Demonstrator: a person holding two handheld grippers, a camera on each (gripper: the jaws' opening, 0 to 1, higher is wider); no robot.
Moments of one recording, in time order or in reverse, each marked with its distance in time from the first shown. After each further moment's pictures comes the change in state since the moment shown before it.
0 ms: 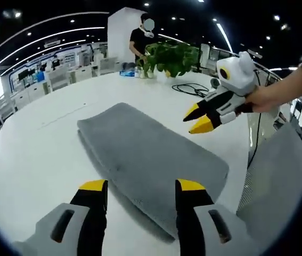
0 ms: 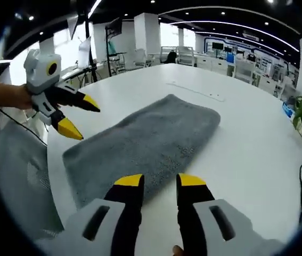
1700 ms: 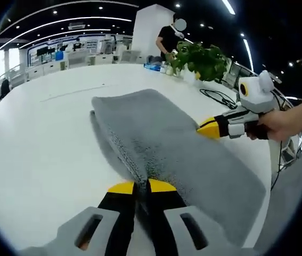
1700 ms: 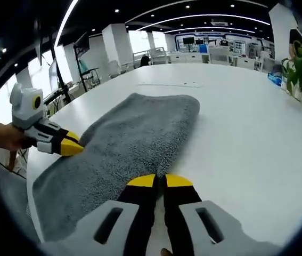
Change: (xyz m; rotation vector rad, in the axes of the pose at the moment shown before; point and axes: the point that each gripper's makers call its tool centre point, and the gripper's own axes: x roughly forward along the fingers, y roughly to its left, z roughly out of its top) left arm 0.073 0.066 -0.020 -0.269 -0.005 0.094; right arm 0.068 -0.066 -0.004 0.273 -0.072 -0.102
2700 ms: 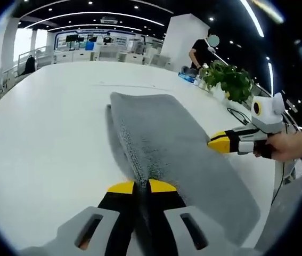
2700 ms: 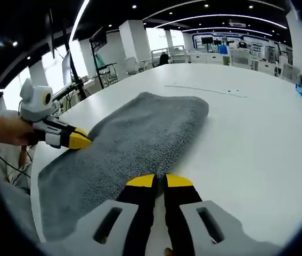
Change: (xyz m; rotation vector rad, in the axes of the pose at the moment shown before) left arm -0.045 0.086 -0.019 -0.181 -0.021 0.083; right arm 0.059 0.070 0.032 -0.042 0.015 0.099
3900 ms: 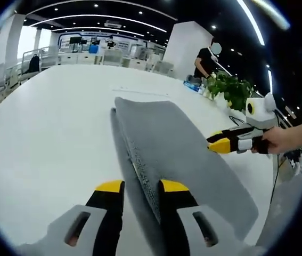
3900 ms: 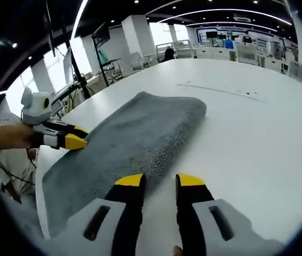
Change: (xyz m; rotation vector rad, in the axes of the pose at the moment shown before) left arm -0.044 0.066 -0.005 -0.055 -0.054 0.022; right arm 0.049 0.041 0.025 0.025 0.059 0.062
